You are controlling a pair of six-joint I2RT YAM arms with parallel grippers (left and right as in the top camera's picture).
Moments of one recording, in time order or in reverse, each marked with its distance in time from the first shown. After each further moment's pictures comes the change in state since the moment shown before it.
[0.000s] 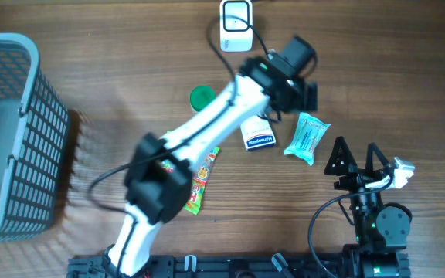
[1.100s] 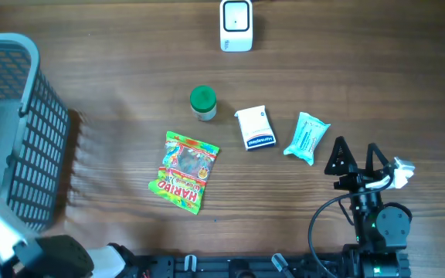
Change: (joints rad) left arm 1.448 -0.602 -0.354 -0.398 -0.619 -0.403; right arm 0.000 0.000 0.000 0.000 0.000 0.000
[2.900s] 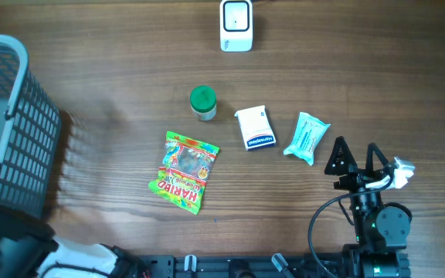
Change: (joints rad) left arm 0.272 0.259 -0.013 0.182 0.031 0.226; right arm 0.000 0.000 0.000 0.000 0.000 0.000
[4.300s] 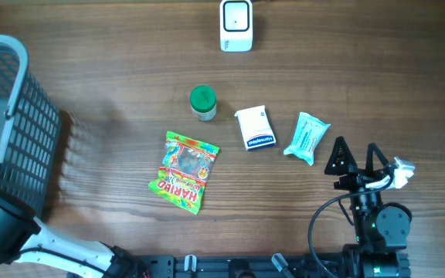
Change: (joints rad) left arm -0.018 0.195 -0.278 0.504 0.061 0.234; right arm 0.000 0.000 0.000 0.000 0.000 0.000
